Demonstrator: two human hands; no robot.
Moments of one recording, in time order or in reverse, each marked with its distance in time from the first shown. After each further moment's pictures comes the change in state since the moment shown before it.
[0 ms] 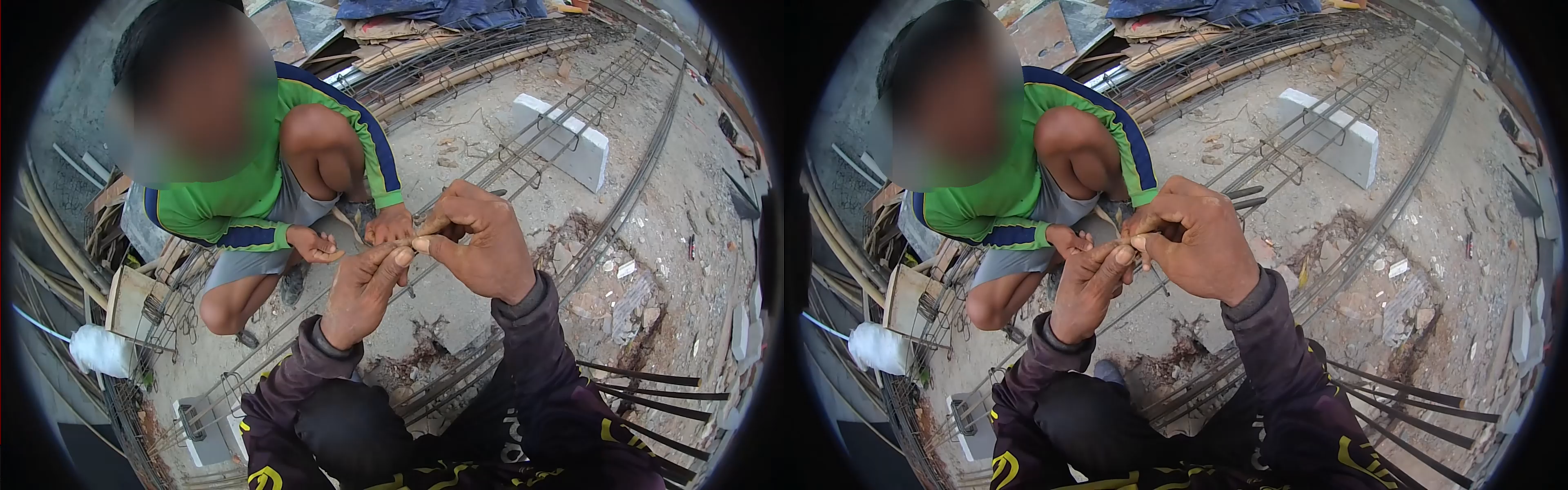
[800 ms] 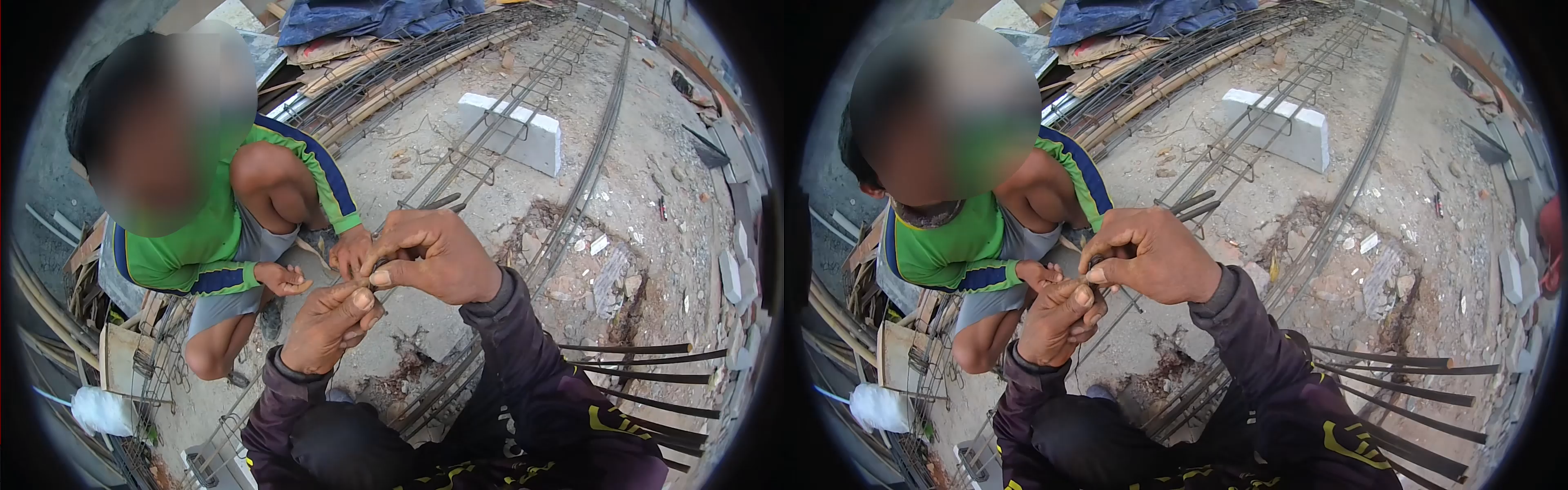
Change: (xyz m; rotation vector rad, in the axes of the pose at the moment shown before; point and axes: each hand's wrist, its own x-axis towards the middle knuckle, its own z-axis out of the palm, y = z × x) left_hand -0.004 0.018 -0.001 -0.518 -0.295 -0.226; right_hand -0.004 0.007 -0.017 0.117 -0.135 0.012
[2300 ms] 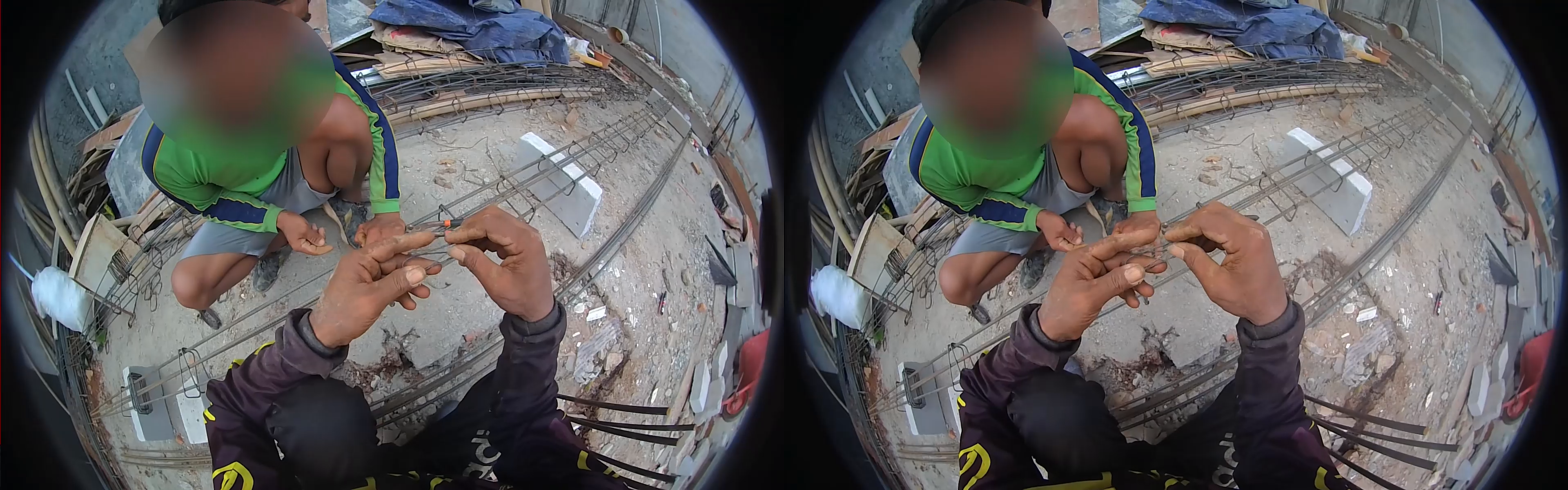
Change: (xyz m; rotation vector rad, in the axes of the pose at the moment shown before) left_hand -0.002 -0.008 -0.001 0.121 0.136 0.265; right_hand -0.001 0.001 -0.003 -0.291 0.028 -0.001
